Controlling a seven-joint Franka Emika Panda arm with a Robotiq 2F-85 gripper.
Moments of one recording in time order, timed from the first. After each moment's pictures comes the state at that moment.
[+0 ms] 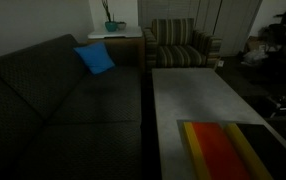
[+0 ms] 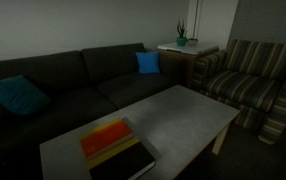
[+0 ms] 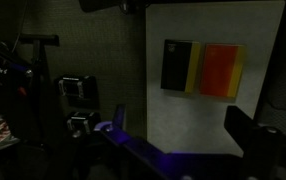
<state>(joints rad) -0.03 -0.84 0.21 -2.43 -0.09 1.65 0.31</state>
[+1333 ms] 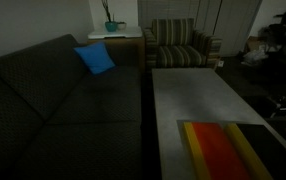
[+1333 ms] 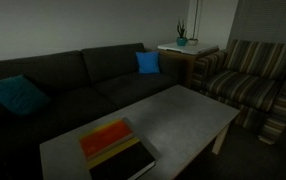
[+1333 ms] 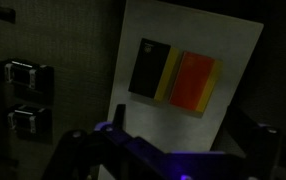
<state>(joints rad) 0.02 -0.66 0.07 -2.55 -0.06 1.94 0.07</state>
